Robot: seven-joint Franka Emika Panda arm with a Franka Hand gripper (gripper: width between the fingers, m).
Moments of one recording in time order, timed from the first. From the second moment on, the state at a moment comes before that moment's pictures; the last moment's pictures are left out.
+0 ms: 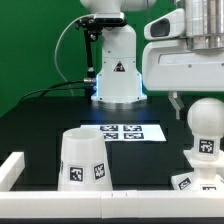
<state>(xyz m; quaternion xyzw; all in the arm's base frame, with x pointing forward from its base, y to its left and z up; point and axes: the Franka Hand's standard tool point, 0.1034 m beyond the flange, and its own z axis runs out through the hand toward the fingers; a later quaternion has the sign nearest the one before) 0.625 0.097 0.118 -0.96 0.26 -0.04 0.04</state>
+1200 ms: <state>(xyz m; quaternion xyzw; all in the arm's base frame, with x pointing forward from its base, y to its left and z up) 0.622 0.088 0.110 -0.96 0.28 -0.05 0.02</state>
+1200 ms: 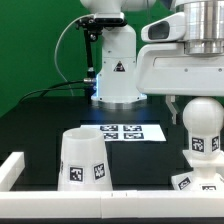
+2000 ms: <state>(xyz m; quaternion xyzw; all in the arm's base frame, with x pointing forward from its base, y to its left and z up) 0.627 0.093 0.111 -0.74 0.66 -0.02 0.09</state>
